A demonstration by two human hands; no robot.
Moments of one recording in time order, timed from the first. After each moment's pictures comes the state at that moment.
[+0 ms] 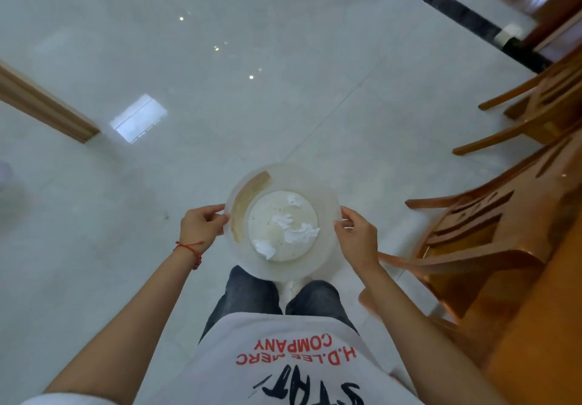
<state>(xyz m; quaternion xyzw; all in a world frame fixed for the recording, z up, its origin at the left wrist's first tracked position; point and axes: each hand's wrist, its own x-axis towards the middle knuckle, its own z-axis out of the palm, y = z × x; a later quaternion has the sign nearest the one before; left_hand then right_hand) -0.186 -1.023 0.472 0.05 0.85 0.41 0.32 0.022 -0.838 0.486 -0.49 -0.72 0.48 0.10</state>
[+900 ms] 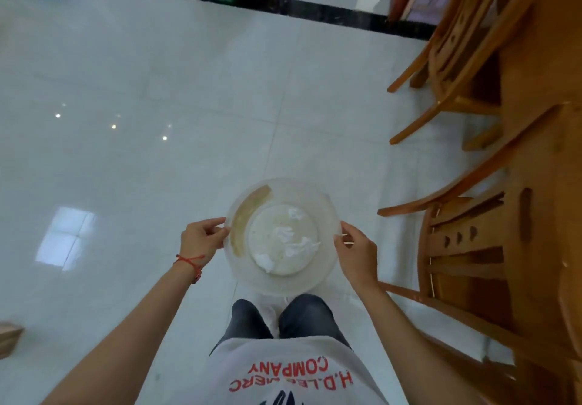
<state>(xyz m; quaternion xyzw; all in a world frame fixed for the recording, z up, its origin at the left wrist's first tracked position) -0.372 -0.695 0.459 0.28 0.80 0.31 0.43 -0.096 -0.646 0.465 -0.70 -0.53 0.44 0.21</state>
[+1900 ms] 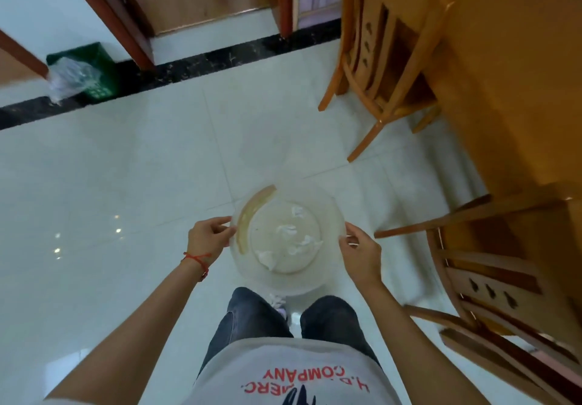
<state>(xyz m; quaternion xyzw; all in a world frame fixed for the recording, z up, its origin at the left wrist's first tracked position) -0.394 -0.257 0.475 0.48 0.71 0.16 0.49 -0.139 -0.354 0.470 -0.80 -0.28 0.41 0.35</state>
